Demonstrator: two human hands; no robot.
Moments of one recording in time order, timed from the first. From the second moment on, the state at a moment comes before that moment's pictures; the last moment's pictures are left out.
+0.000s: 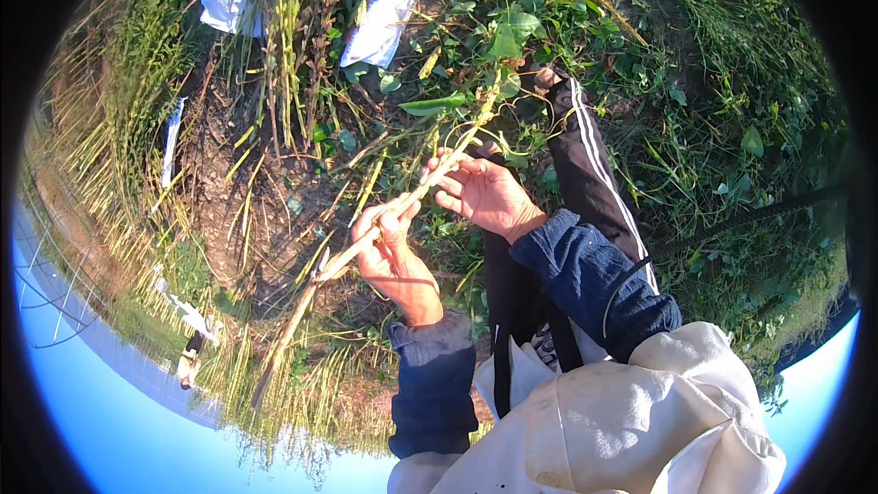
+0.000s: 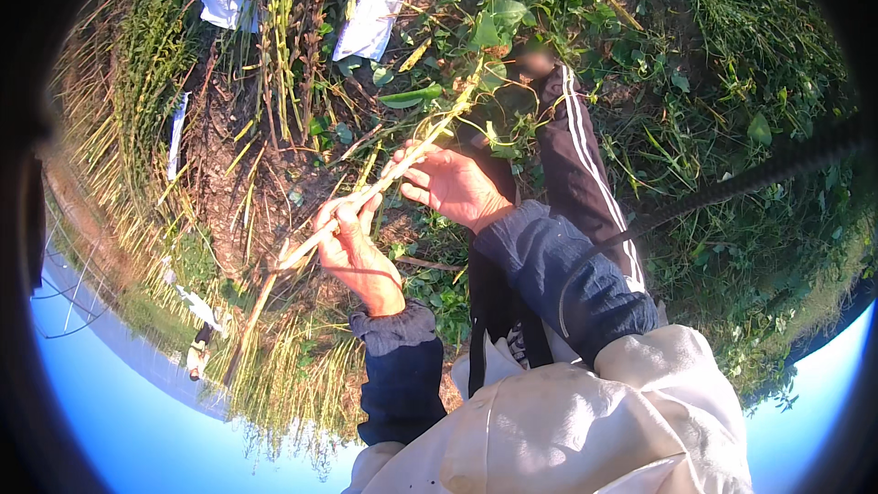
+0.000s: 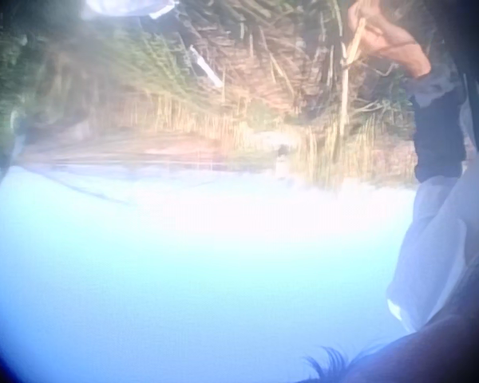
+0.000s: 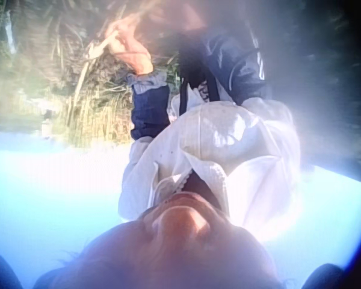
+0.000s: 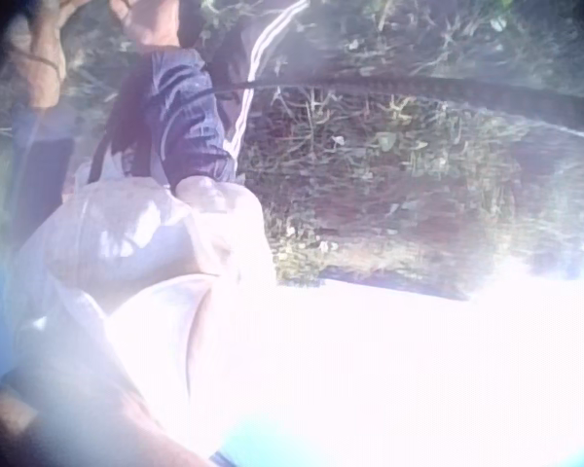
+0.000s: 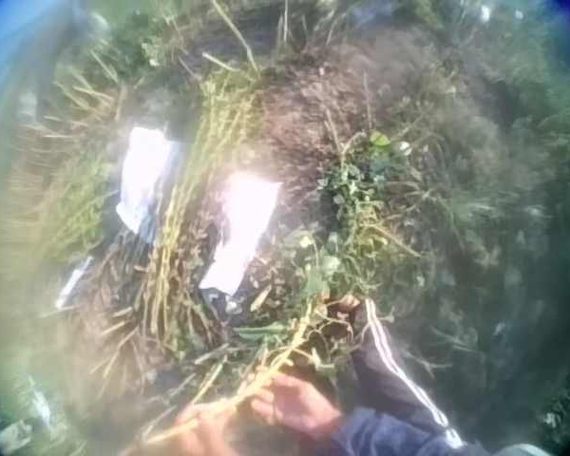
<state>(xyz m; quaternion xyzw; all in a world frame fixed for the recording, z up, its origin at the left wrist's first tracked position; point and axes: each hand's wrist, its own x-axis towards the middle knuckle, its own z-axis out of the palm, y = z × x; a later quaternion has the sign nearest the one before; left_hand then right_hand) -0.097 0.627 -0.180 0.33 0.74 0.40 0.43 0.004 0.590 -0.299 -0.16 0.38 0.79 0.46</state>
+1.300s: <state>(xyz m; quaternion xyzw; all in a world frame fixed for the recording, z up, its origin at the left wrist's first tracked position) -0.113 0.631 -0.160 0.37 0.70 0.44 0.42 -0.007 0.540 -0.336 -0.59 0.17 0.75 0.25</state>
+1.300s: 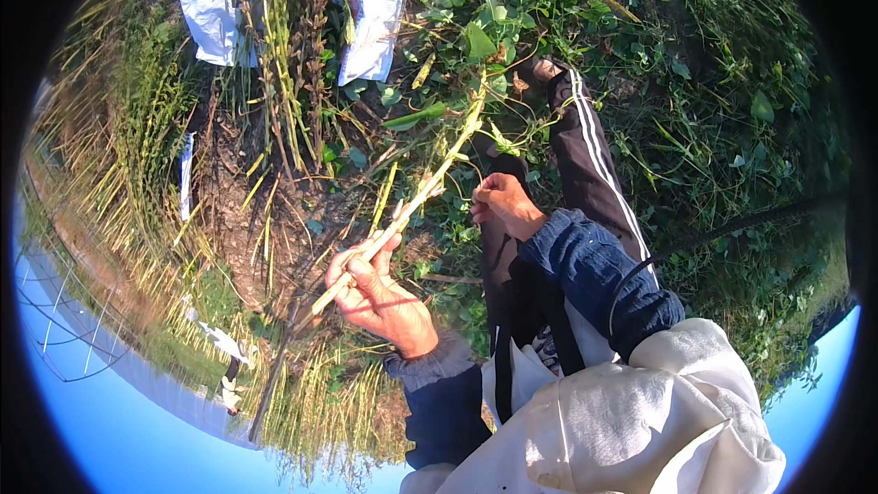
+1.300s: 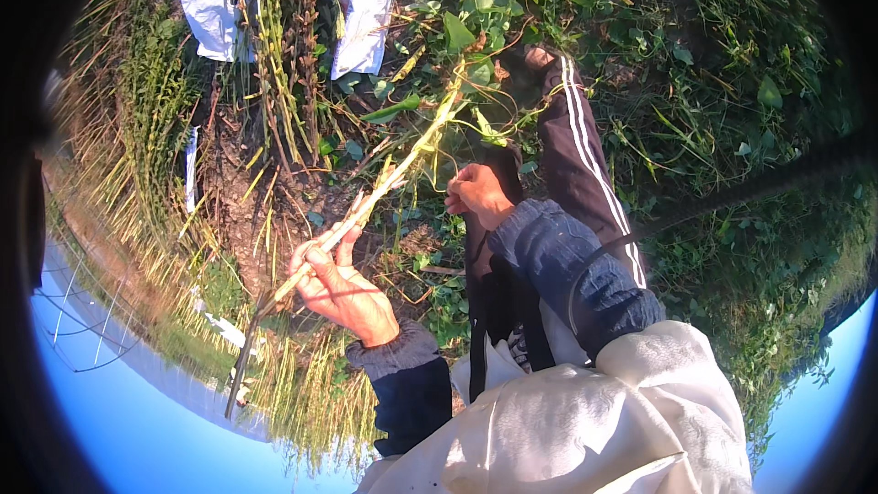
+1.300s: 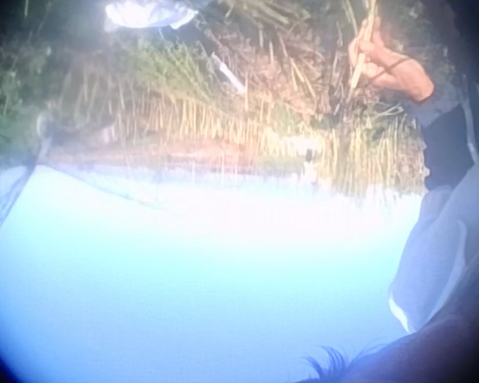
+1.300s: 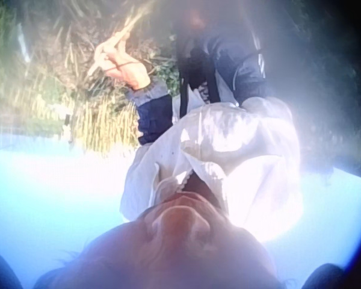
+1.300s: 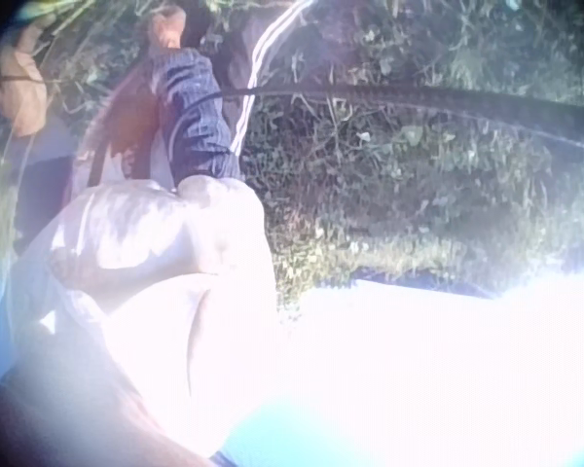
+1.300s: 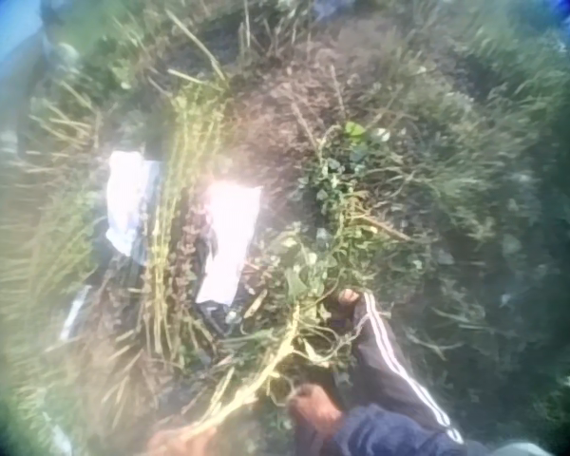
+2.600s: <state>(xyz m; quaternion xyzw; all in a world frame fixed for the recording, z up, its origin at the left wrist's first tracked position) -0.090 0.557 -0.152 0.42 0.69 0.40 0.44 -0.012 0.672 -0.386 0.07 -0.59 0.70 -0.39</state>
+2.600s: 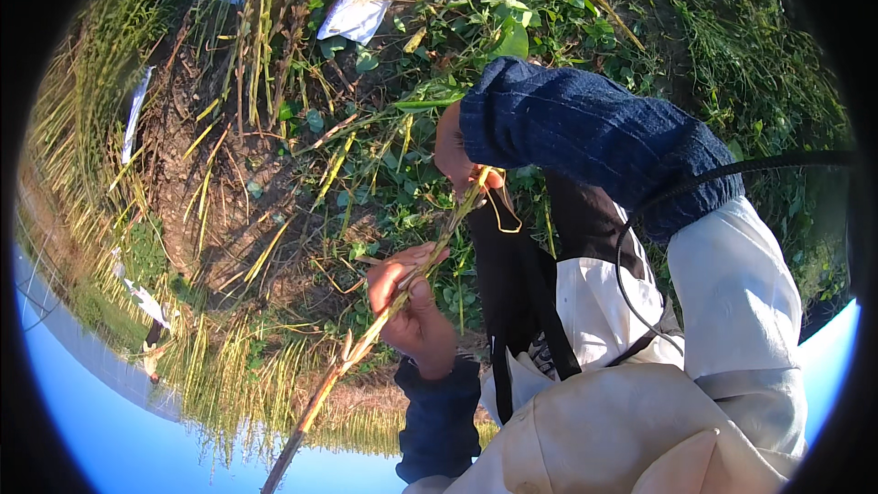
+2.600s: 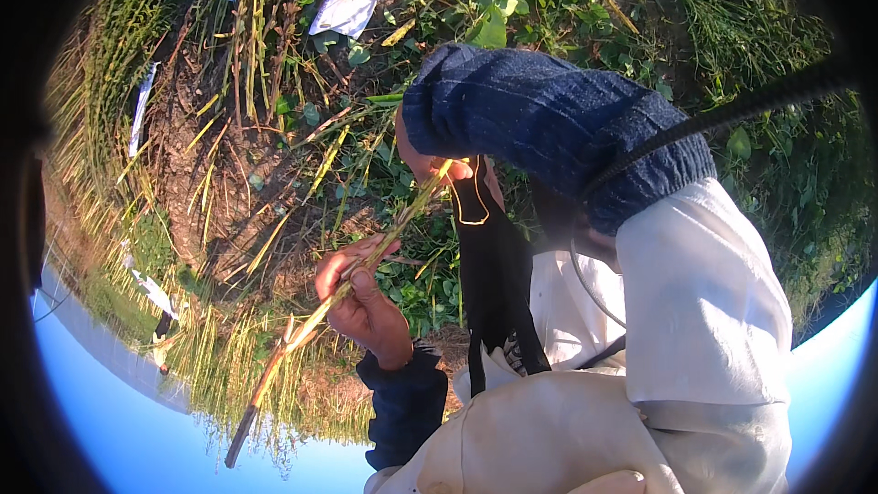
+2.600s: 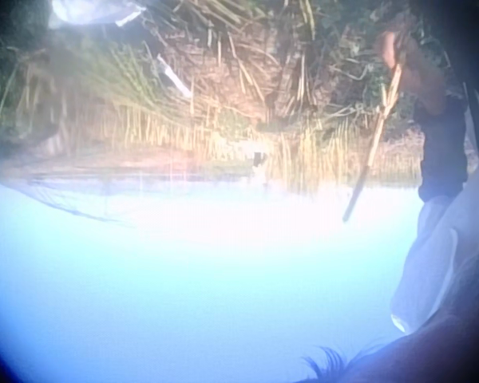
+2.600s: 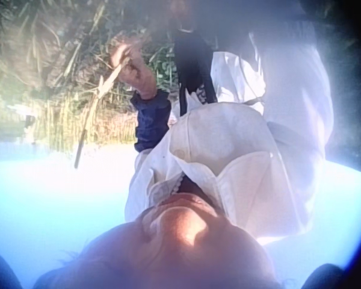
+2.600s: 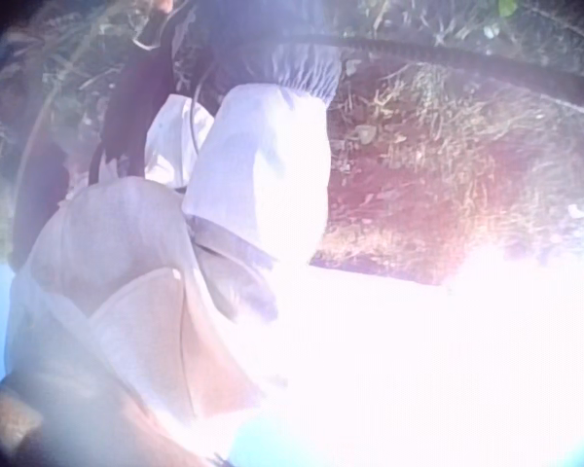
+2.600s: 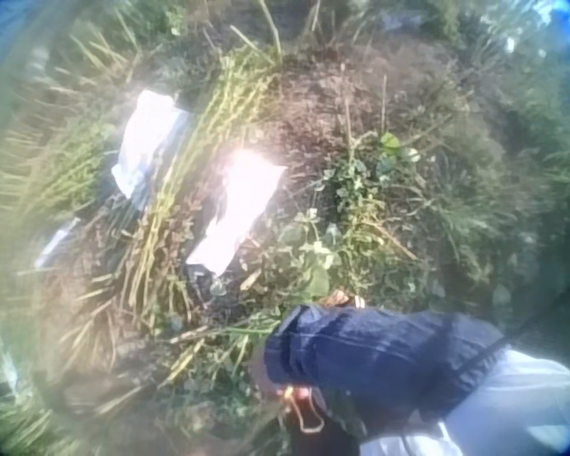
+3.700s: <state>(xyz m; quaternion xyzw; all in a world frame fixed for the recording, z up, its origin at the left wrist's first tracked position) -0.149 0.594 -0.156 0.18 0.74 0.54 0.37 0.321 0.469 -0.381 -0.87 -0.33 0.35 0.12</state>
